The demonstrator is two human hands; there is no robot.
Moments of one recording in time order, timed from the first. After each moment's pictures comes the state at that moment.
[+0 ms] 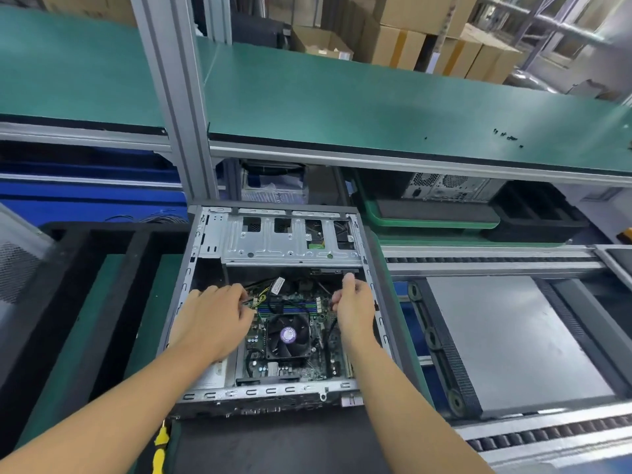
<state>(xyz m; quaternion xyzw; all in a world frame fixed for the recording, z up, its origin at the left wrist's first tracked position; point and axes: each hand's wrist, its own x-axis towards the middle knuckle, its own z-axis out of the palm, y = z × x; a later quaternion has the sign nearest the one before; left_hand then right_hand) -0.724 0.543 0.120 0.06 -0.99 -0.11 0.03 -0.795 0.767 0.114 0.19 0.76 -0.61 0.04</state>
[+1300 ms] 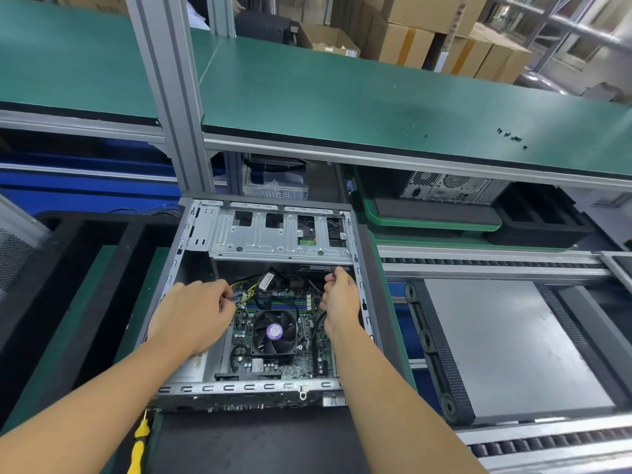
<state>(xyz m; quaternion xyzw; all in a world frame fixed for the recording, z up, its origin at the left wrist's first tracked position) -0.721 0.539 0.117 0.09 -0.99 -0.09 0.07 -0.819 0.765 0.100 0.25 0.62 -0.74 0.09</state>
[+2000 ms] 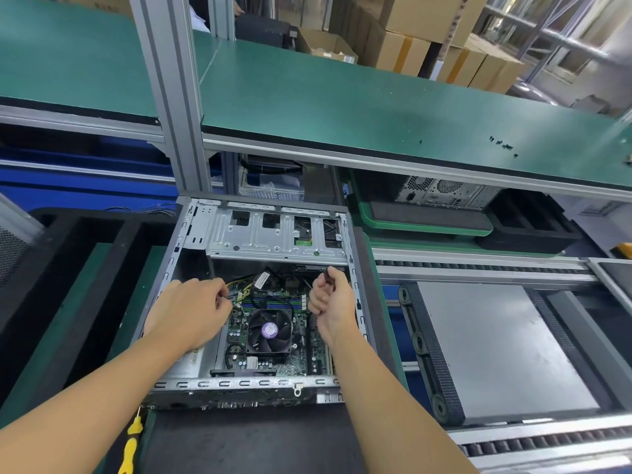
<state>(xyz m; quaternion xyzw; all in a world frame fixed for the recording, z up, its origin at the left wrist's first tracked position) -0.724 0.536 0.114 0.07 -0.99 -0.09 0.04 -0.801 0.771 0.115 0.15 0.49 -0.84 0.19</state>
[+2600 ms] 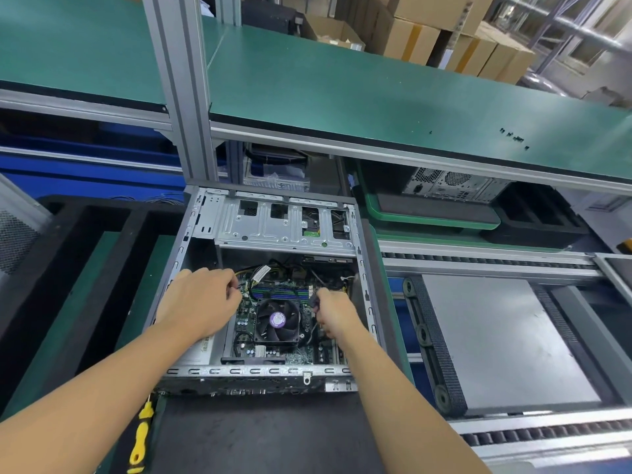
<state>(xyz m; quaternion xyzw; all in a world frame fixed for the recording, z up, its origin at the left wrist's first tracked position) -0.724 0.537 0.114 0.06 -0.99 -0.10 0.04 -0.784 0.779 0.111 0.13 0.82 -0.49 0.27</state>
